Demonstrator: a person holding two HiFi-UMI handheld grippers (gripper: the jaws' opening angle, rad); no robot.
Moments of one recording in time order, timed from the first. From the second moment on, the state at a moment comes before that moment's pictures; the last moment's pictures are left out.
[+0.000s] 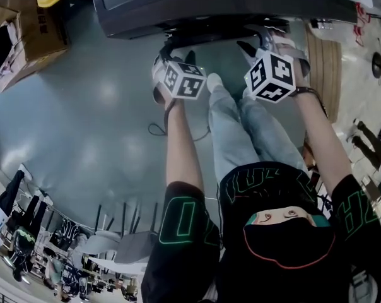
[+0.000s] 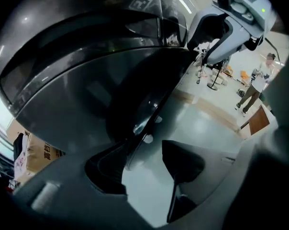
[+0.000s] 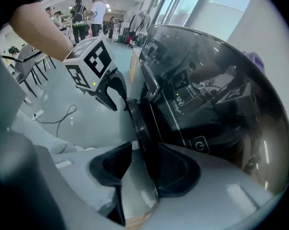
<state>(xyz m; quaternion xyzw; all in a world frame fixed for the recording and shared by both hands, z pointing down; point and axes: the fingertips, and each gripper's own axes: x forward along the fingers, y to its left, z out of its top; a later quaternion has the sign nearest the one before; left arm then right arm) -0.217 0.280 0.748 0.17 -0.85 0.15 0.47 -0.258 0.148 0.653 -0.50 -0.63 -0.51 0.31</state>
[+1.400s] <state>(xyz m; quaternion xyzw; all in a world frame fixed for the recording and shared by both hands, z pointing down) -0.076 0.207 0.763 0.14 -0.82 0.13 0.53 -0.166 0.103 0.669 -0.57 -0.51 -0.60 0.23</state>
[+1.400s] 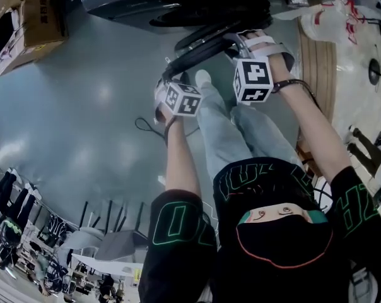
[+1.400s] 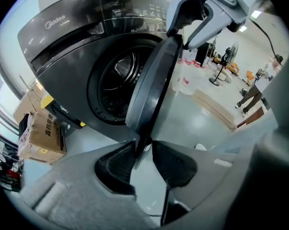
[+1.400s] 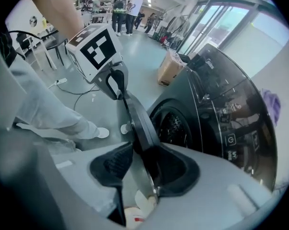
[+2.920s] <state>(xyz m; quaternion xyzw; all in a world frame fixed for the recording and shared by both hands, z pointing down) 0.067 -0.089 0.773 0.12 -0.82 0.04 0.55 -0.072 -0.076 0.671 -0.57 -0.30 -0.76 0.04</state>
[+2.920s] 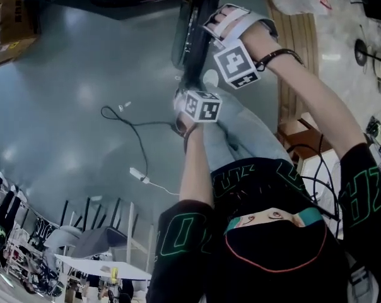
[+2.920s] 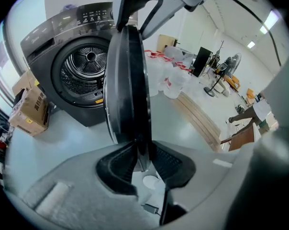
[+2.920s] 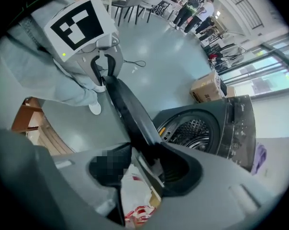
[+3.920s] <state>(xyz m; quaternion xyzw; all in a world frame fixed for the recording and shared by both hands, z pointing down) 0.053 -0.219 0.779 -0.02 -0.83 -0.04 0.56 -0.078 -0.169 0.674 -0.65 -0.21 -0.73 -0.10</state>
